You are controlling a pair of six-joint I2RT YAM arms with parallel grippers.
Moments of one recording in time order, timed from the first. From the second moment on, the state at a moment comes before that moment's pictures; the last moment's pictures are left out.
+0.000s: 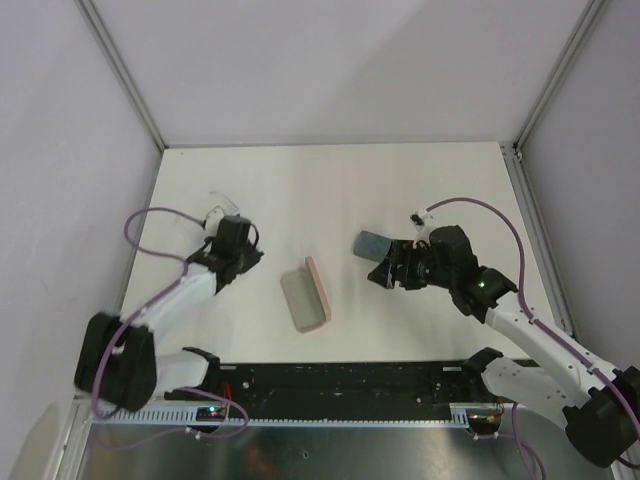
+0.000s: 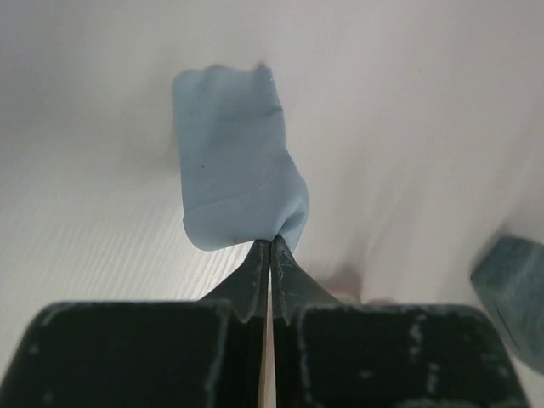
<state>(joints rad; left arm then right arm) -0.34 1.31 0.73 -0.28 -0.29 -0.92 0.57 0.93 0.71 -0.35 -0.27 0.59</state>
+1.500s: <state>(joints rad) -0.85 1.15 0.71 -0.44 0.52 -0.65 0.82 1.10 0.75 -0.29 0.05 0.68</state>
